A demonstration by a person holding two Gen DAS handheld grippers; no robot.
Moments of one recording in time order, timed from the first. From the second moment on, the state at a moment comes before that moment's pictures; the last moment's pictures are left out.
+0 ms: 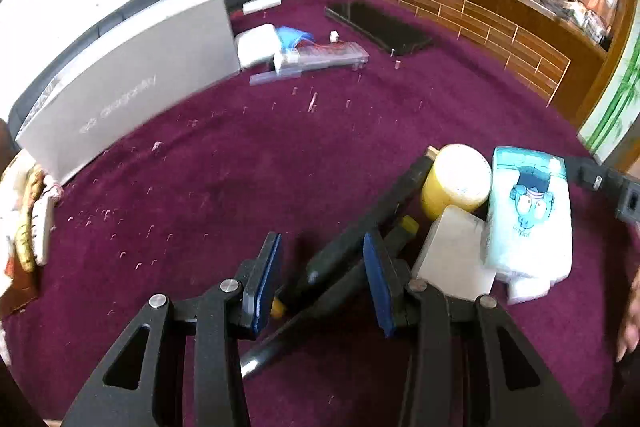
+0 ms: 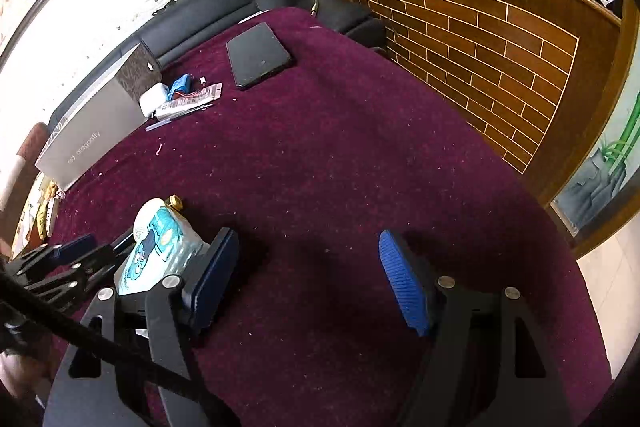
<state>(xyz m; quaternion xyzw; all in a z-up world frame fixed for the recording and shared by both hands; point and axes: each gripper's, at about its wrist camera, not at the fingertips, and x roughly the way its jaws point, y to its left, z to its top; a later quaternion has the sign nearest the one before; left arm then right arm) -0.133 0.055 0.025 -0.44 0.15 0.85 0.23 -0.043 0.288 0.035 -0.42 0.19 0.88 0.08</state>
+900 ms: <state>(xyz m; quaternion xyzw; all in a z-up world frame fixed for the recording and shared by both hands) -0.148 0.087 0.008 -0.48 0.14 0.85 0.19 -0.047 0.281 0.021 -0.44 0.19 0.87 0.07</state>
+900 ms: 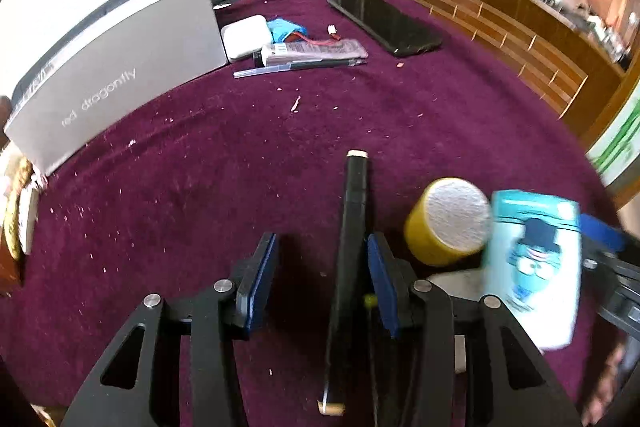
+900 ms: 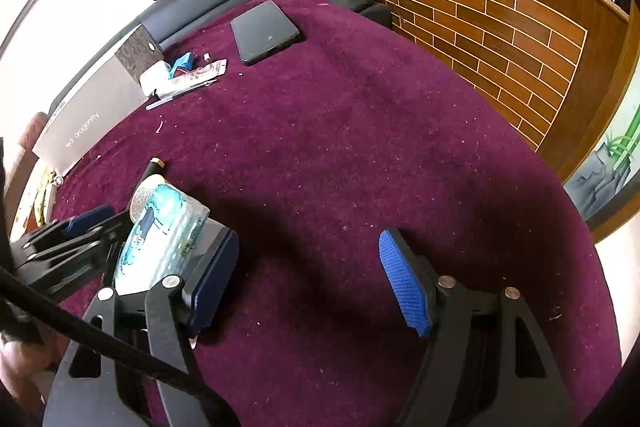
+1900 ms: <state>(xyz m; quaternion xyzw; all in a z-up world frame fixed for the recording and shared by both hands) -0.002 -0.060 0.017 -0.49 0.01 0.86 0.13 -0.001 0.185 0.064 -0.42 0.20 0.88 -0.10</state>
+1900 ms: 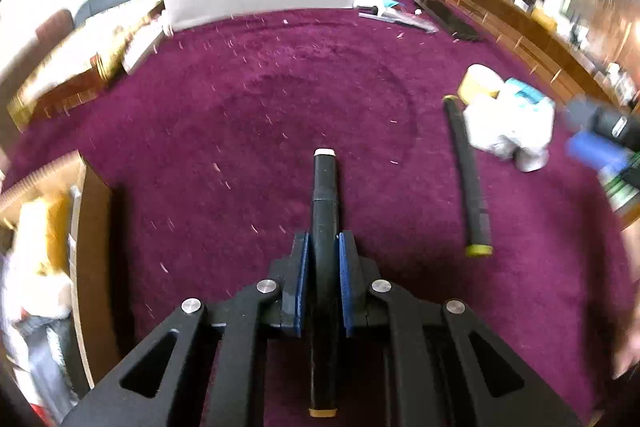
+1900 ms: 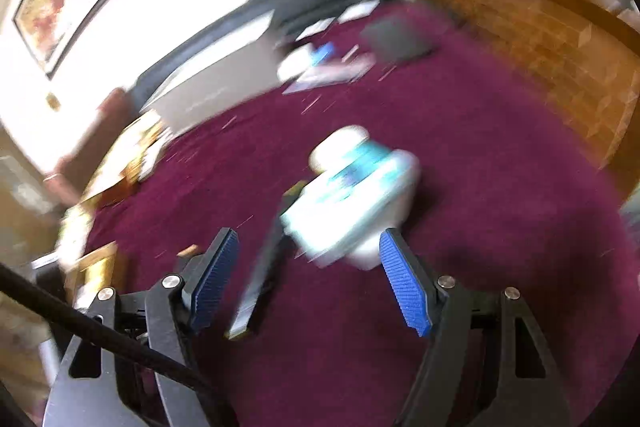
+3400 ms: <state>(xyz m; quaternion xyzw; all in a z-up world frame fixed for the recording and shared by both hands) 0.170 -0.278 0.099 -0.33 -0.22 0.91 0.10 0.009 0.042 0.069 -0.47 0.12 0.86 -0.16</state>
